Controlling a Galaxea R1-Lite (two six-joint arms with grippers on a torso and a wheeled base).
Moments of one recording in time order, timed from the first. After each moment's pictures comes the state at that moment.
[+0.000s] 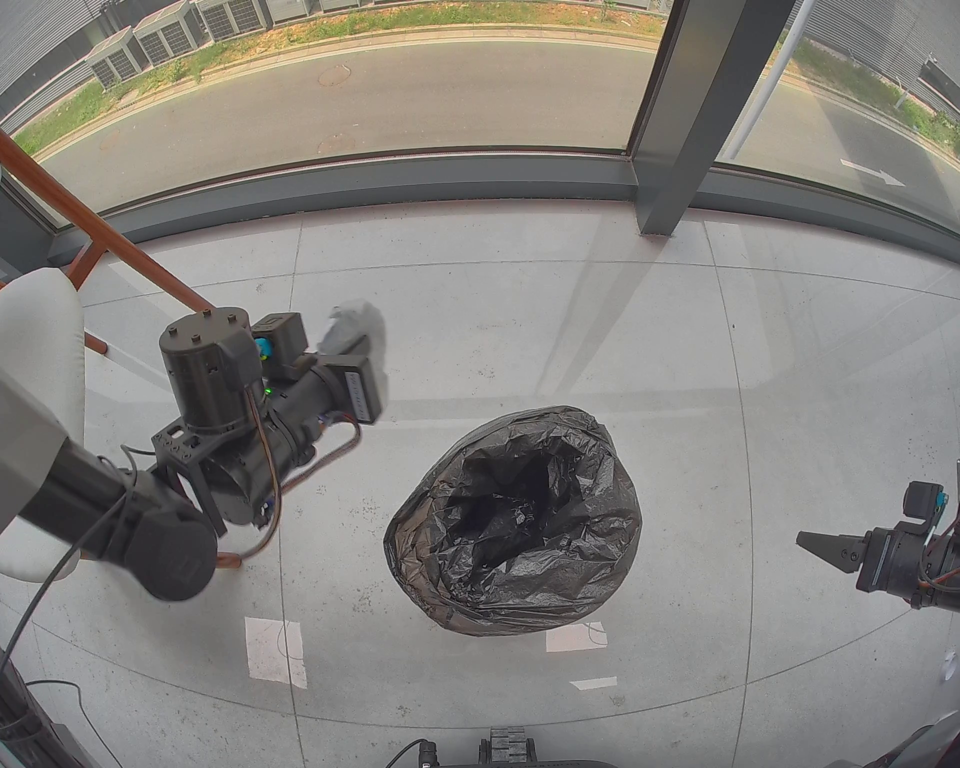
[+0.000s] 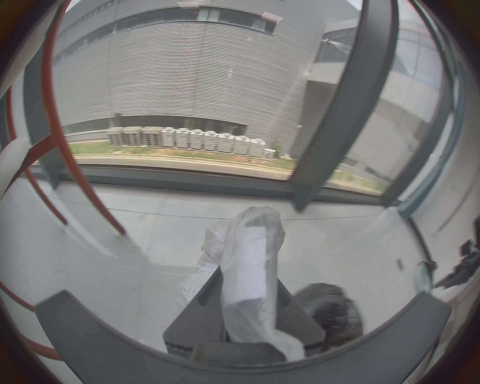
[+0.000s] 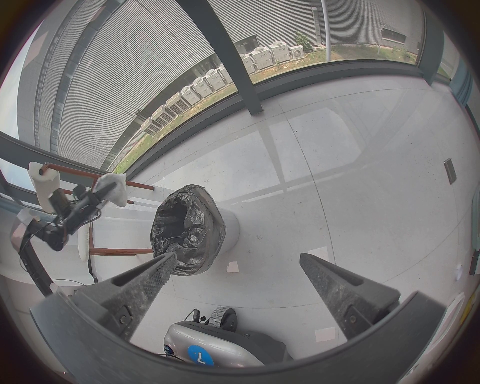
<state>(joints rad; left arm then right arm) -0.54 1.82 -0.79 -1.05 0.18 -0.10 -0.04 1.27 -0.24 -0.48 0.38 0.25</state>
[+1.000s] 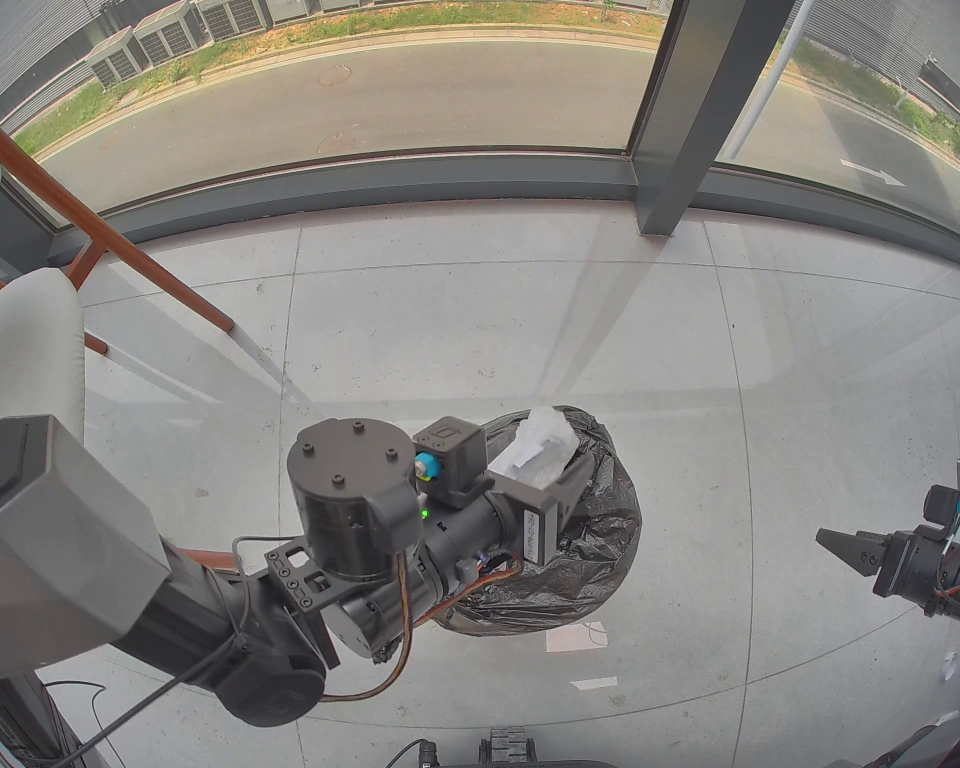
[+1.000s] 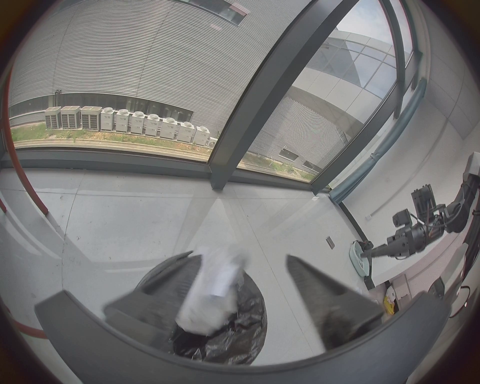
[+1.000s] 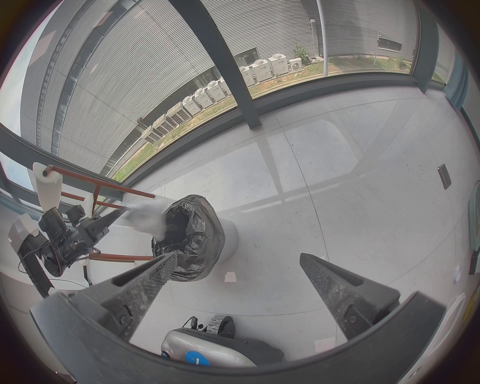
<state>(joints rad) -0.83 1.95 -0.73 -1.16 0.14 -0.12 -0.08 1.18 -0.22 -0.48 0.38 0.25</state>
